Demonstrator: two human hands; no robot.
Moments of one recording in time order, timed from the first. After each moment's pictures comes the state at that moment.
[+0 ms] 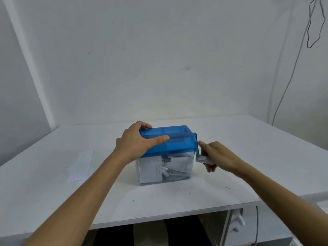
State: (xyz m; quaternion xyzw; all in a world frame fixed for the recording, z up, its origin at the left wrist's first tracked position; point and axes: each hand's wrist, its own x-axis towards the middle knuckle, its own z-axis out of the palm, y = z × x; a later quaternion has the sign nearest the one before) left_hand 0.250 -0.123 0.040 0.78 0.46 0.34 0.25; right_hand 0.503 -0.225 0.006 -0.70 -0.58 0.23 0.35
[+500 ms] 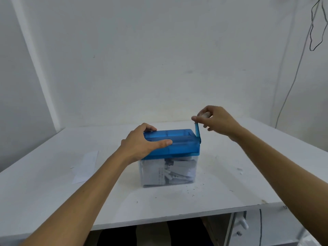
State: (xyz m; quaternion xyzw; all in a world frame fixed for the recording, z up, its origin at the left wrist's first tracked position) left_hand 0.246 -0.129 0.050 0.80 0.45 0.29 0.28; right_hand 0.516 -0.184 0.087 -0.67 -0.58 0.13 0.44
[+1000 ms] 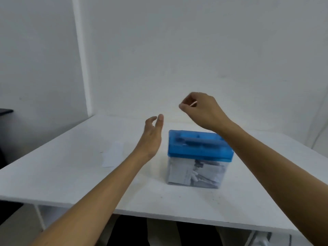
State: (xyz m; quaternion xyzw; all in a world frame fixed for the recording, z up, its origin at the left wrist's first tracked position) left_hand 0.211 -0.127 0.045 0.67 0.47 0.44 0.37; right_hand 0.371 -0.149 0.130 -0.61 -0.69 0.00 0.39
